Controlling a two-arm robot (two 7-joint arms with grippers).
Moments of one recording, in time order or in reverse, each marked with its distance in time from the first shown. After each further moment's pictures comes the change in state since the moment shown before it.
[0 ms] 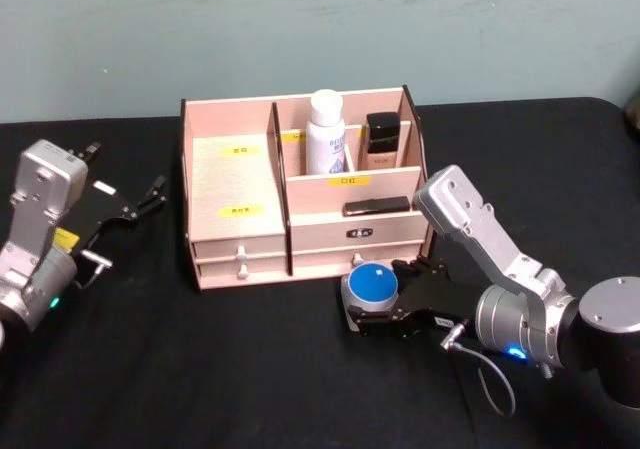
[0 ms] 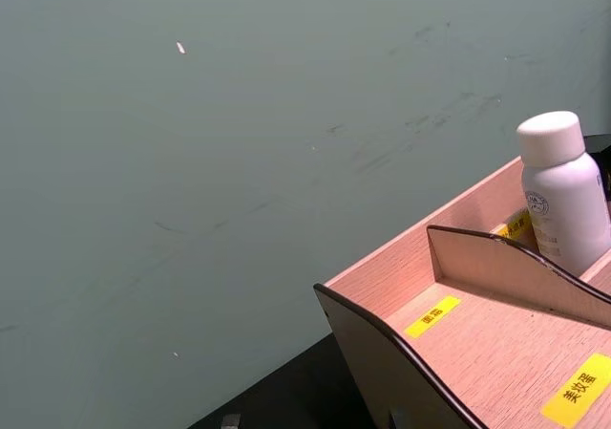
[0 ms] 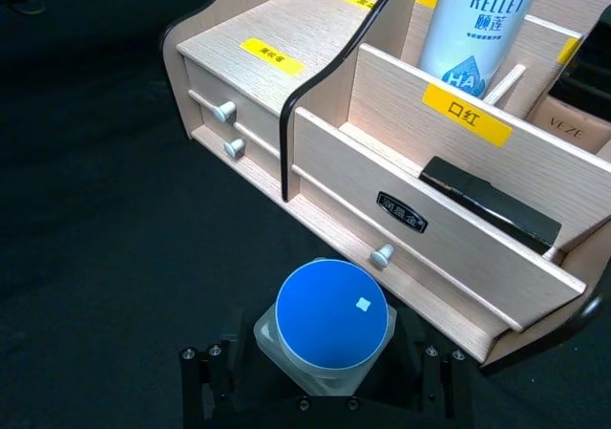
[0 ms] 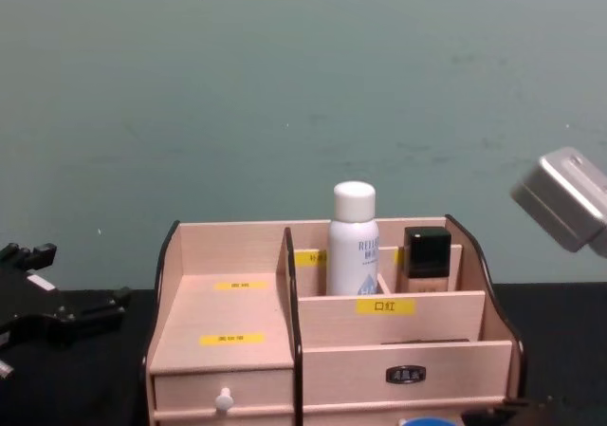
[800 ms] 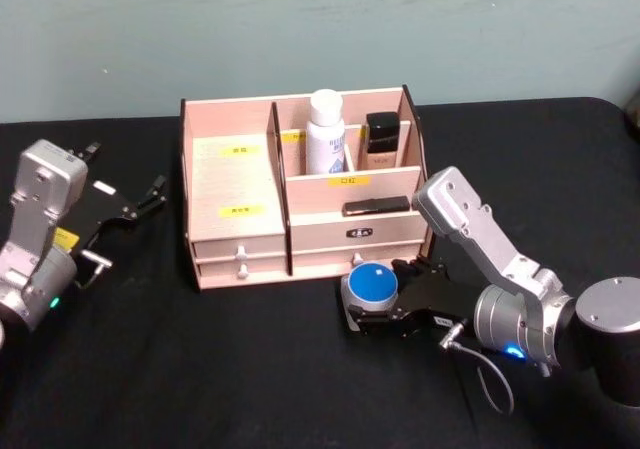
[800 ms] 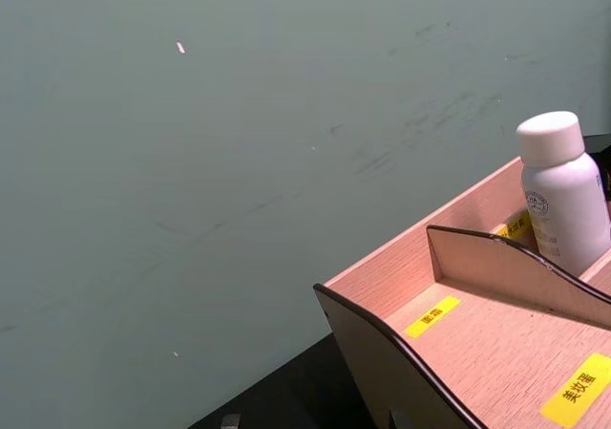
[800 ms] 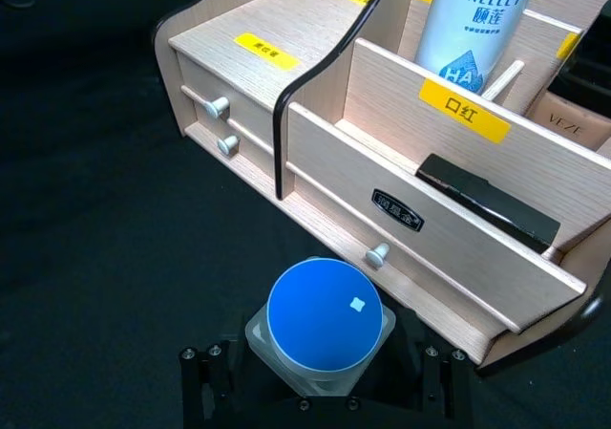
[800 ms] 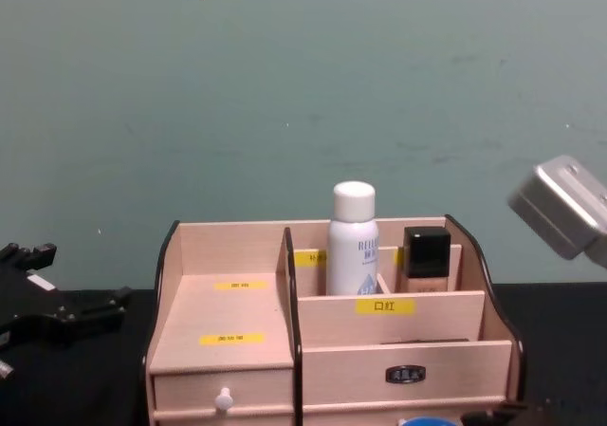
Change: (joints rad) left arm 0.000 0.000 0.000 0.000 0.000 0.000 0.000; right arm -0.001 -0.025 0.016 0.025 -0.039 -0.014 0.024
